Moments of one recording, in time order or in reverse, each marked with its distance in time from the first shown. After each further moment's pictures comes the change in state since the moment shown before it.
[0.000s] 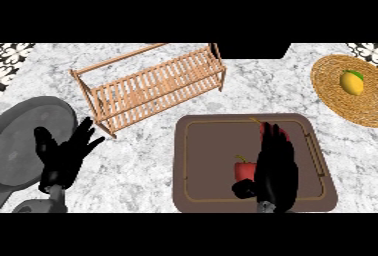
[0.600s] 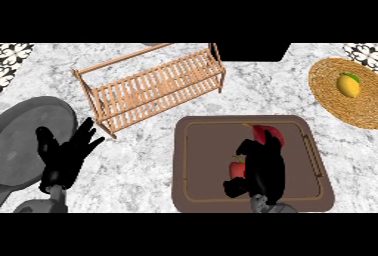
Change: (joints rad) left arm 0.001 -0.016 0.016 0.000 -0.027 -0.022 0.013; right arm -0.050 0.004 0.005 0.096 -0.067 0.053 -0.094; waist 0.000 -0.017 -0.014
